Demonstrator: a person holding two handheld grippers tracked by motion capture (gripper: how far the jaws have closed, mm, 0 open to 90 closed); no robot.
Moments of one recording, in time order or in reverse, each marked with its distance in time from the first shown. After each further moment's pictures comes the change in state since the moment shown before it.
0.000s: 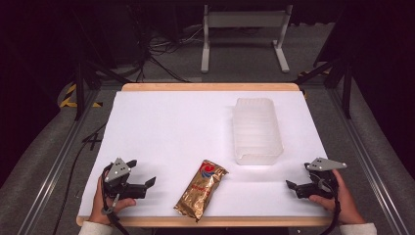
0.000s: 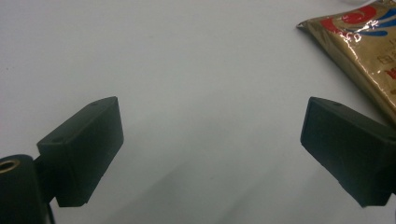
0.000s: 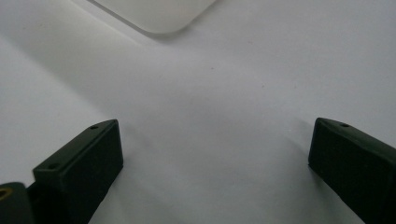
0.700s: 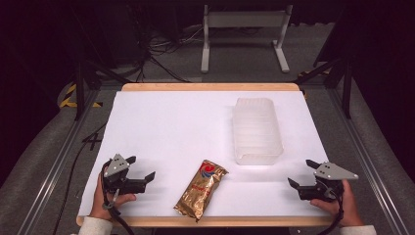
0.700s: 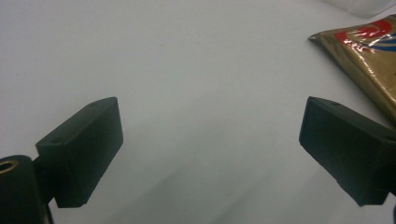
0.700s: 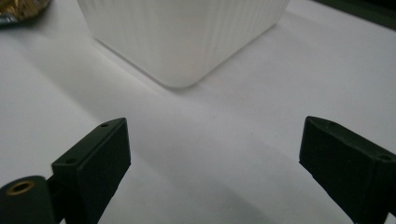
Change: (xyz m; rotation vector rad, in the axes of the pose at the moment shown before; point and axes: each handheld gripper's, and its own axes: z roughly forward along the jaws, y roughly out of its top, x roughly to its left) left arm 0.006 0.004 0.006 -0.016 -0.003 -0.014; right arm 0.012 0.000 -0.025 -0.223 -0.049 -0.083
